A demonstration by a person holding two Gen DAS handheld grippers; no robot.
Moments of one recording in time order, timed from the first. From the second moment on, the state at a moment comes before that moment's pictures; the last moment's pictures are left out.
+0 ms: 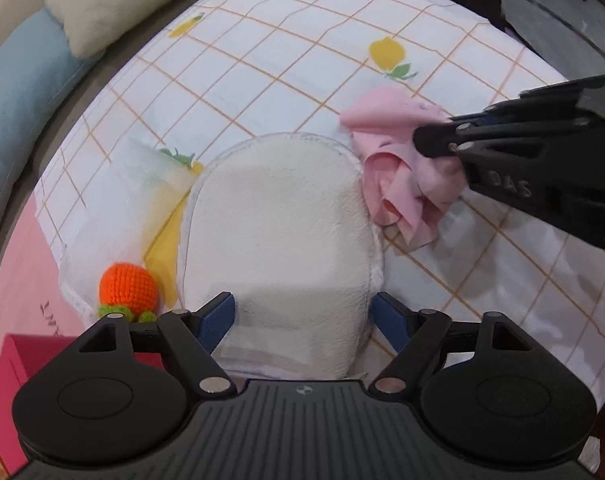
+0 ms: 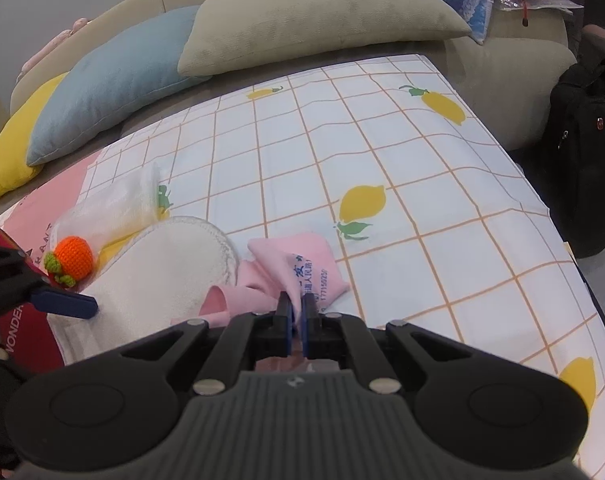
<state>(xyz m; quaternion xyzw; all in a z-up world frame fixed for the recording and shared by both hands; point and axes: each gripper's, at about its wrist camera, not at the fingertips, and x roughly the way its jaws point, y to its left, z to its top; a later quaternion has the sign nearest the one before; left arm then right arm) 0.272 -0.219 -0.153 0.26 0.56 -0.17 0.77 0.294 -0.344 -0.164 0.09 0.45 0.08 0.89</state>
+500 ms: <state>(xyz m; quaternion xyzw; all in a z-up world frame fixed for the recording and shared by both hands) 0.289 -0.196 -0.145 0.17 0.58 -0.14 0.79 0.293 -0.343 -0.164 0.08 0.45 0.09 0.89</state>
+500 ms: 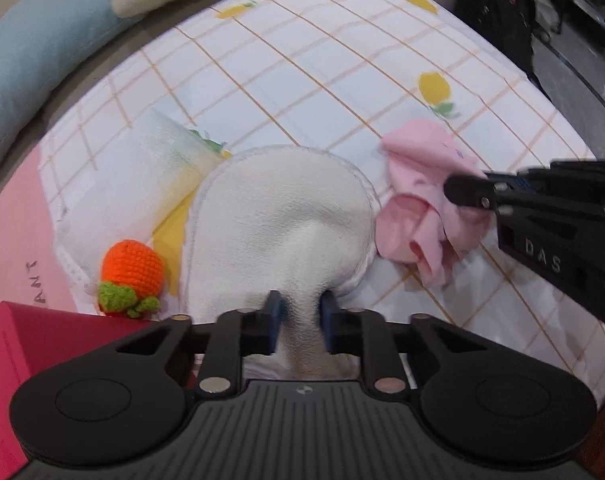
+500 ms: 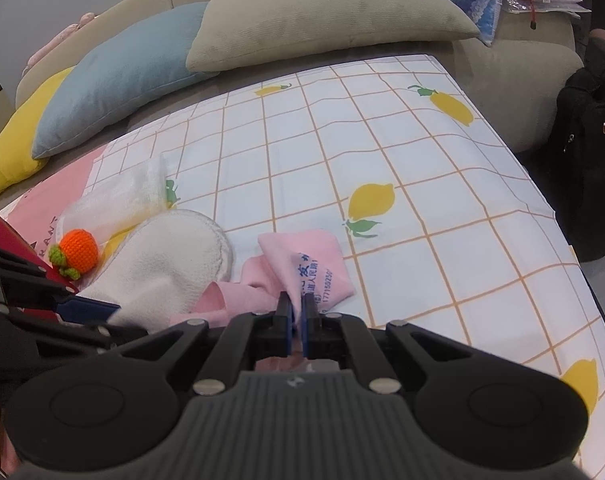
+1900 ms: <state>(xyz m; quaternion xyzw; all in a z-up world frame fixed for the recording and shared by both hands) 0.104 -0.076 -0.006 -0.03 0.38 -0.14 0.91 0.120 -0.242 -0.034 0.06 0.31 0.15 0.94</state>
